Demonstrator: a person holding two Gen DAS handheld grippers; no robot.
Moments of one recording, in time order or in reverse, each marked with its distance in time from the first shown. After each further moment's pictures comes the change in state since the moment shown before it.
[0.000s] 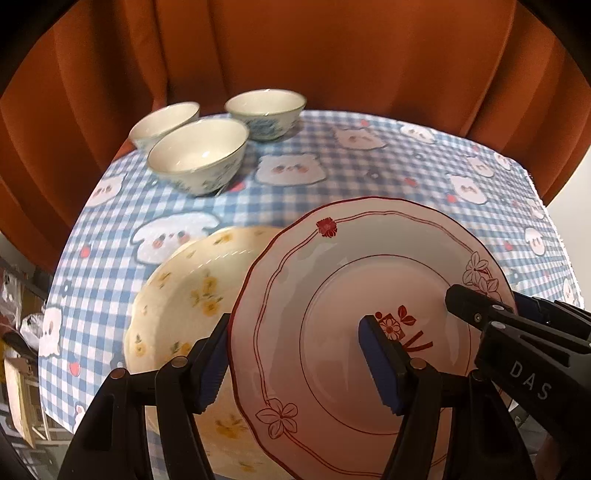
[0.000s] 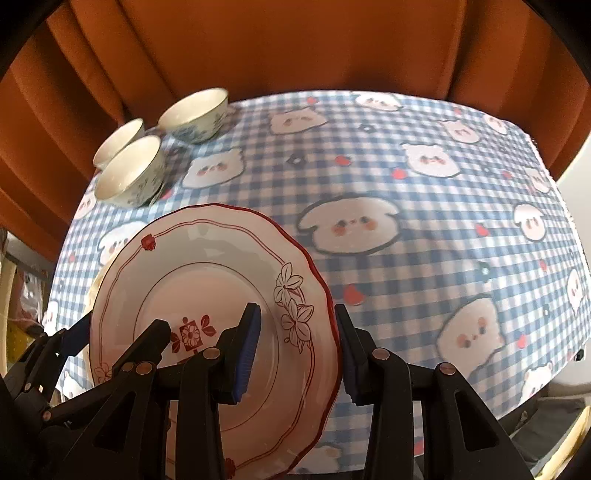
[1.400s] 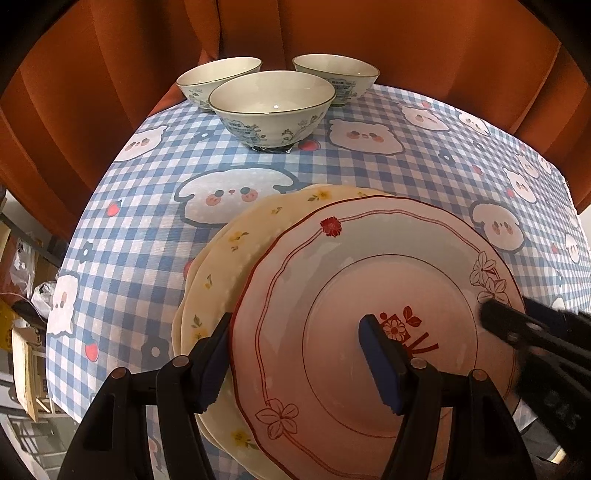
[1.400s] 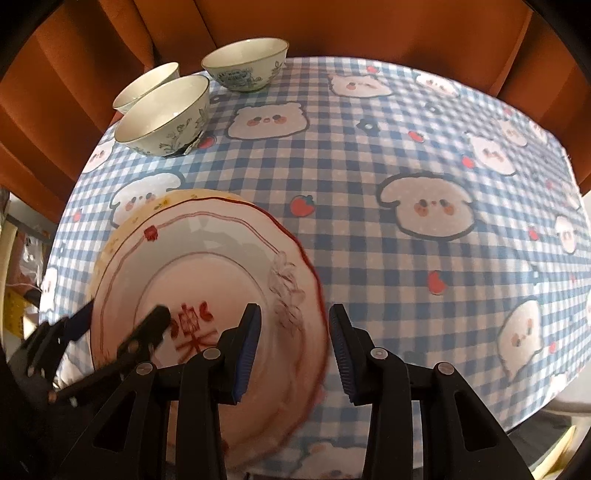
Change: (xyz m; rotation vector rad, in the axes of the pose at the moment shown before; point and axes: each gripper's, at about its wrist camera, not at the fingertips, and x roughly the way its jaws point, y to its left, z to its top) left arm 0.029 0.058 -0.014 -0.084 0.081 0.084; right arm 0.036 0.063 -0.008 -0.100 0.097 0.009
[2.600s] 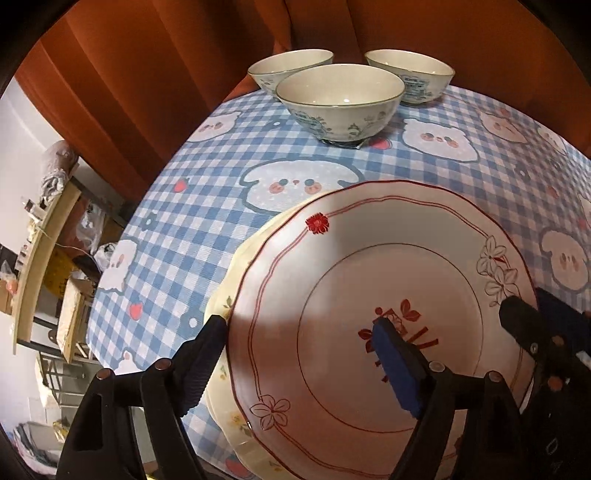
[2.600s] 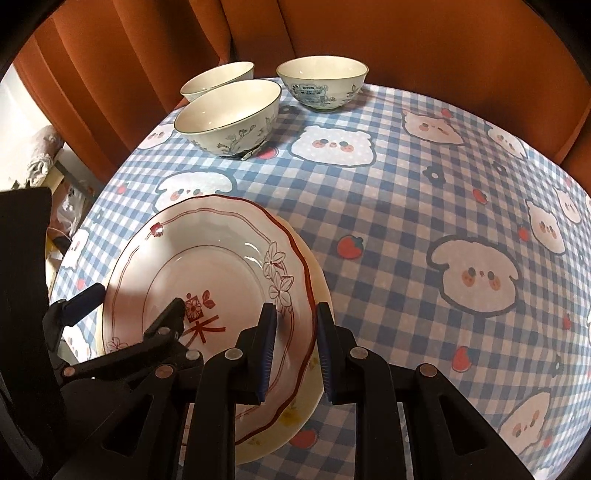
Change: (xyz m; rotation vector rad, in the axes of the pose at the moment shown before) left arm 0.008 -0.014 0.001 -0.153 0.026 0.304; right arm 0.014 0.006 0.021 -0.248 -0.073 0.172
